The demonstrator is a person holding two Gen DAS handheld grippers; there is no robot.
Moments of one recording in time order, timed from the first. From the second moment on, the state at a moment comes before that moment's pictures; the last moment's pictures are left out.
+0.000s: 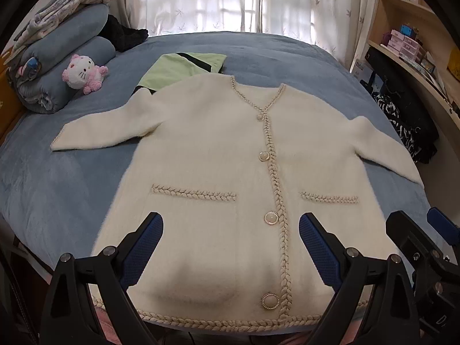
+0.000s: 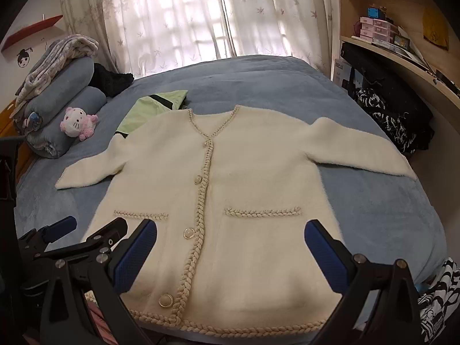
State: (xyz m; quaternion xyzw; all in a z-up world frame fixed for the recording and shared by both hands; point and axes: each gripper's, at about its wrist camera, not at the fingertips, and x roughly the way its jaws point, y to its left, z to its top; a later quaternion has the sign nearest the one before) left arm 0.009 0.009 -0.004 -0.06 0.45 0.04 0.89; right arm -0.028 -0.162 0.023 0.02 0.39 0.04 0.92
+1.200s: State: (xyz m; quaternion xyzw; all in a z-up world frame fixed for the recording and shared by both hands) left arm 0.013 0.007 -0.012 -0.03 0.44 0.06 0.89; right arm -0.020 -0.157 0.008 0.01 0.38 0.05 0.92
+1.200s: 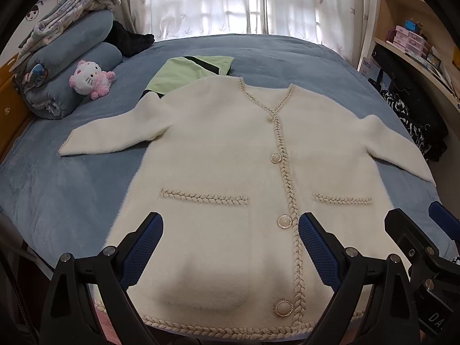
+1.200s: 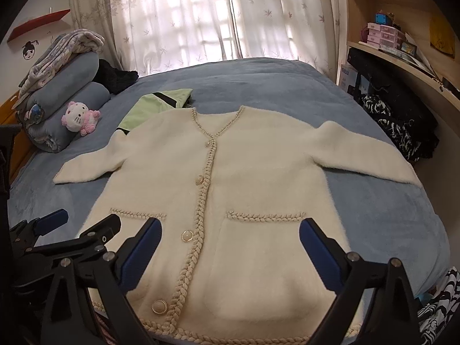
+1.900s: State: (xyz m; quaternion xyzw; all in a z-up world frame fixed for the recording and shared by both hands) left arm 0.013 -0.001 -0.009 -0.02 0.44 0.05 0.90; right arm -0.018 -0.169 0.005 0.02 0.39 0.05 0.92
